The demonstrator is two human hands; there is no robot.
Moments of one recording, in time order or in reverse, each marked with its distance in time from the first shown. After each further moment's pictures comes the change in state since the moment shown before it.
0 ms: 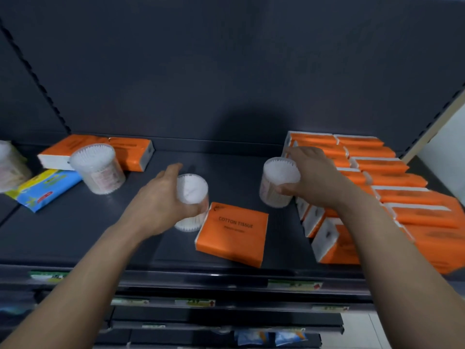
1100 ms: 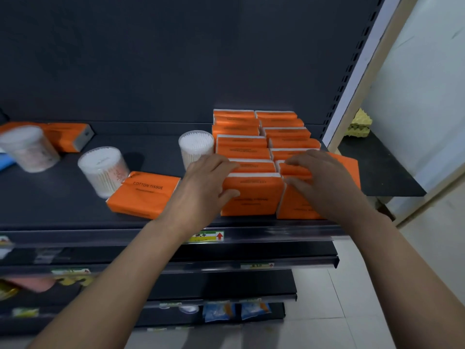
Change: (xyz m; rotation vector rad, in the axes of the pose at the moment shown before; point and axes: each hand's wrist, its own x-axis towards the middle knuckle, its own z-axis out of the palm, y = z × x) left_hand -0.067 0.173 0.127 0.065 0.210 0.669; right_hand -0.158 0.138 -0.032 0.117 0.249 -0.026
